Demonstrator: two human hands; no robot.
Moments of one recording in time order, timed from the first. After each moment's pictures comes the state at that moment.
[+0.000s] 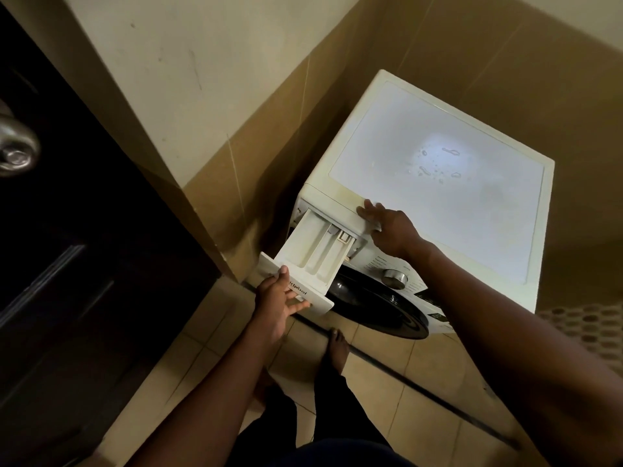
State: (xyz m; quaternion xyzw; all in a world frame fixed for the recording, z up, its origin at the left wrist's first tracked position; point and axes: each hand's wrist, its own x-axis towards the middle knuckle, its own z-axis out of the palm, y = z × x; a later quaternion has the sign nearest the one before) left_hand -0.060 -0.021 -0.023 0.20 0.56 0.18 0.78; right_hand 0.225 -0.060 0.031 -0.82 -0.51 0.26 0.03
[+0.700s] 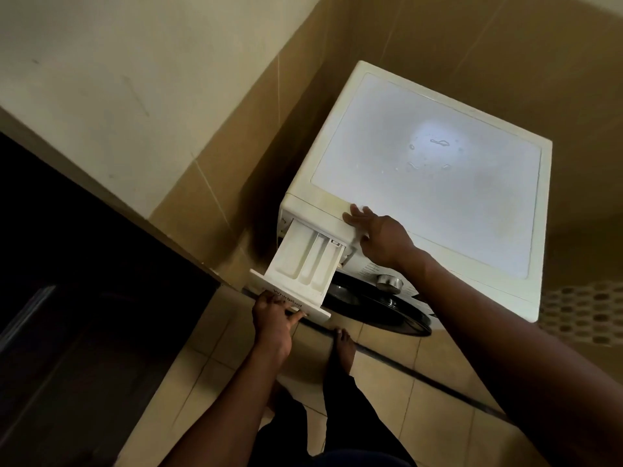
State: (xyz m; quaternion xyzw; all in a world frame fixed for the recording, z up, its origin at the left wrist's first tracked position) left_hand -0.030 -0.031 -0.044 0.15 0.60 0.24 0.74; right_hand 0.230 -0.062 0.026 -0.82 -0.52 0.25 0.03
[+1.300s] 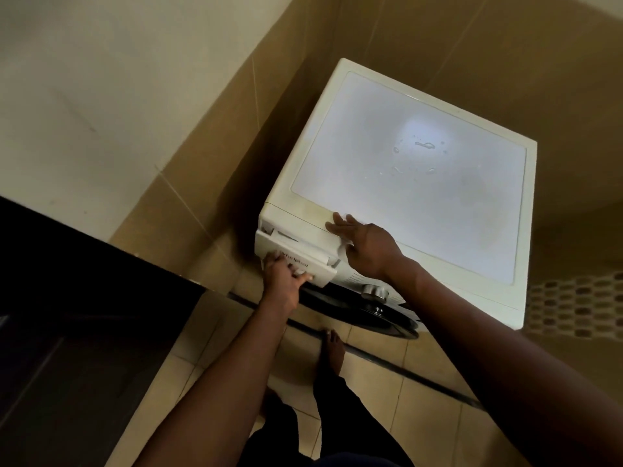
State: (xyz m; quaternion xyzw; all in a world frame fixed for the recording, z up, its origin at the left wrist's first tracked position) left_hand 0.075 0.023 -0.045 0.12 0.57 0.22 0.78; right_hand 0.238 -0.061 0.036 -0.81 -0.52 0.27 0.03
